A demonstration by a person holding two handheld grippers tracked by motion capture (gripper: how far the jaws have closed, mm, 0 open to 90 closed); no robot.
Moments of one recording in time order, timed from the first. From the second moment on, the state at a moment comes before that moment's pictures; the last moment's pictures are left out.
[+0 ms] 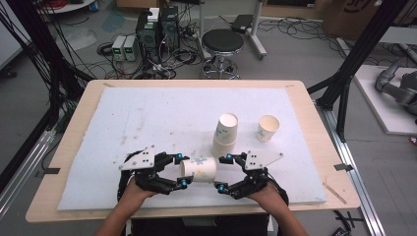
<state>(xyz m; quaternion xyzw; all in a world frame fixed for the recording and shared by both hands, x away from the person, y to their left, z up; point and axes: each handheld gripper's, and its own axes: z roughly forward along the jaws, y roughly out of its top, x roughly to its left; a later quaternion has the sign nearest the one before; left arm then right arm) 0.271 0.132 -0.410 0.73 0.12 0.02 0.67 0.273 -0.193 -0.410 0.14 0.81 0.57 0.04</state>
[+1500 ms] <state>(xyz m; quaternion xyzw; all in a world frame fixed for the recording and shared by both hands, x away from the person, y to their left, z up) 0.268 0.121 -0.414 0.74 0.12 0.00 0.66 0.279 -0.188 -0.414 0.10 0.80 0.59 -0.04</state>
